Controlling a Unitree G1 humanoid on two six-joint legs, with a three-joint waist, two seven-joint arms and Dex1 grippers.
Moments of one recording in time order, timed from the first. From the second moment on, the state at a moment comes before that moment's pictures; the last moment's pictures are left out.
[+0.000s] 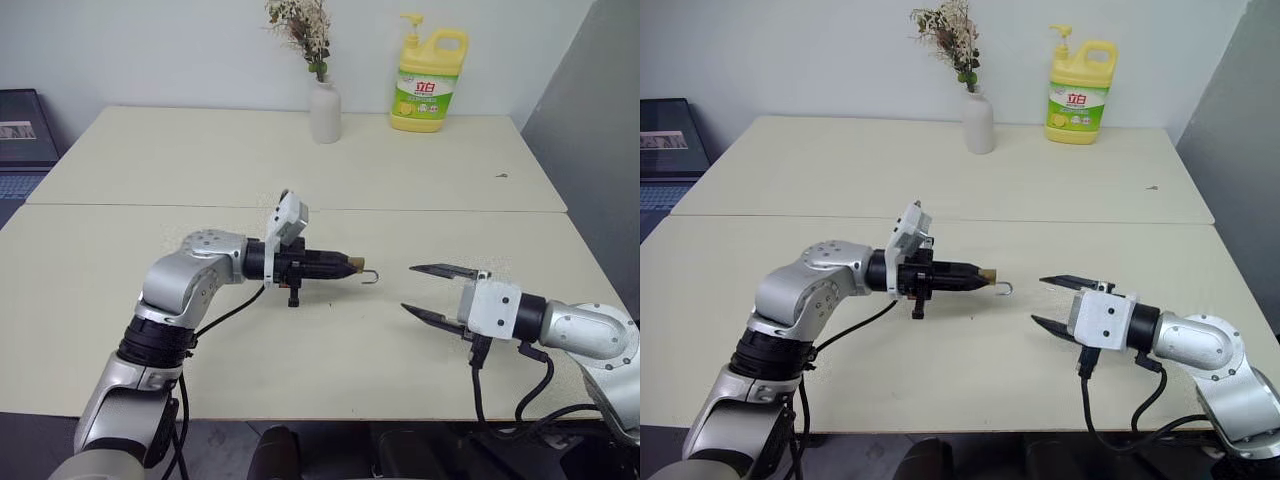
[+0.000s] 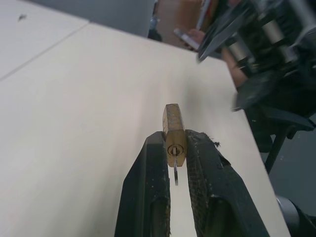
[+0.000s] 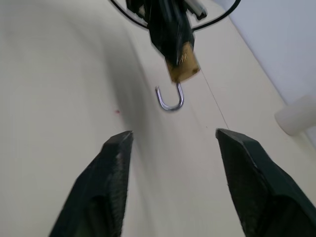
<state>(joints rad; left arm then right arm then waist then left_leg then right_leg) -0.62 0.56 -0.17 -0.01 -0.52 0.69 -1.18 -0.09 -0.80 0.02 -0.67 0.22 0.24 0.83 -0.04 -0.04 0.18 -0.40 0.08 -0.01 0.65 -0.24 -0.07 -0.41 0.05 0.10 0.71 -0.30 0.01</state>
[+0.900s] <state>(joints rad) -0.56 0.43 -0.25 0.17 -0.36 0.66 -1.05 -0.11 -0.82 0.14 -0.70 0.18 0.34 0.87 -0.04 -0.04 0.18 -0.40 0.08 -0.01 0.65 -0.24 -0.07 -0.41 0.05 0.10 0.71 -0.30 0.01</state>
